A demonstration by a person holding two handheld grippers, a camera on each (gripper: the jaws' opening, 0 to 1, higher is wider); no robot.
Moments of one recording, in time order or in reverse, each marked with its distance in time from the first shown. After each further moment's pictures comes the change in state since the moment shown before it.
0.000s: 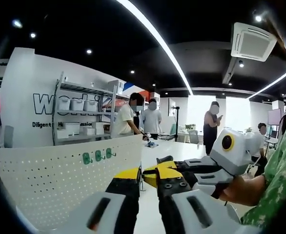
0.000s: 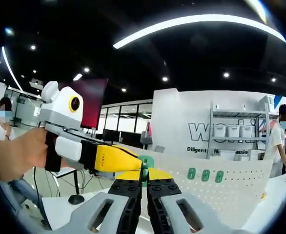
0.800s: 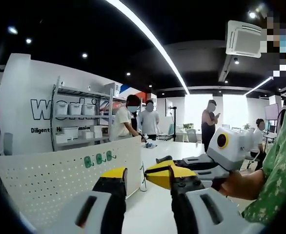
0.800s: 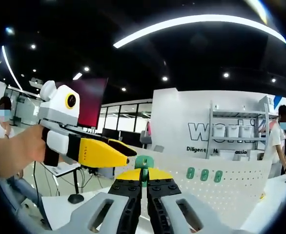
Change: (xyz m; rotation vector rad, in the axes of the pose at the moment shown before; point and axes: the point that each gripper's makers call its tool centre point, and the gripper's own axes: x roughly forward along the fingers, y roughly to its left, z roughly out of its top) left arm -0.013 -0.001 0.004 0.041 -0.004 -0.032; right arm -0.003 -0.002 0.000 -0.006 0.005 -0.005
